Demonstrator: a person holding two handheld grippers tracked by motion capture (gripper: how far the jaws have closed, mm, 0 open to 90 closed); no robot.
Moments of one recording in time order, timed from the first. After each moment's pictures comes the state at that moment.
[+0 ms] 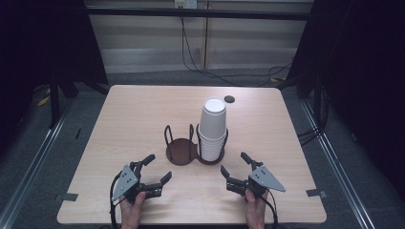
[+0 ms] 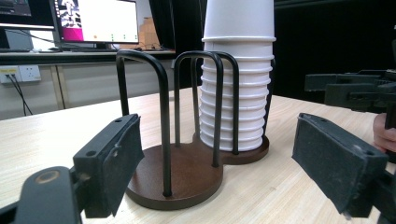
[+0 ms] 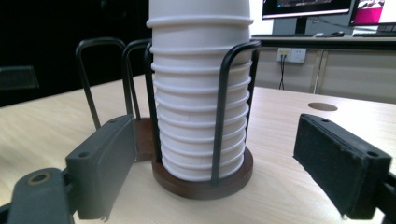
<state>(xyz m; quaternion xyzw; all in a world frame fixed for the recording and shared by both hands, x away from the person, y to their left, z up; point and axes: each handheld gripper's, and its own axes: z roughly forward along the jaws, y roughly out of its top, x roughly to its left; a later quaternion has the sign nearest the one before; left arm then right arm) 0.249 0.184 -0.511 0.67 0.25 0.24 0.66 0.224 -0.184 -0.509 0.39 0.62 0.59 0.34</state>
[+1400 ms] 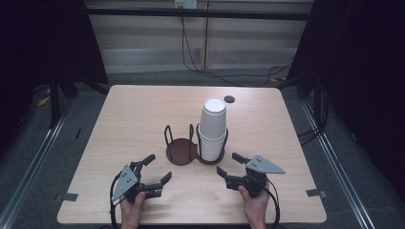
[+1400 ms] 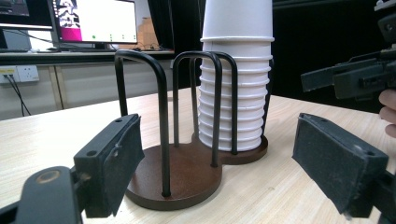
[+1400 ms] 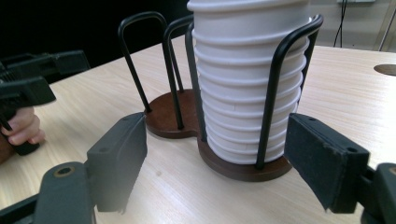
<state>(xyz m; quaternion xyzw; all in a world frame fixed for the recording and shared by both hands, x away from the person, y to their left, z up) 0.249 0.185 -0.511 0.67 0.25 0.24 0.66 0.233 -0.182 -0.474 0.40 0.69 0.56 0.21</state>
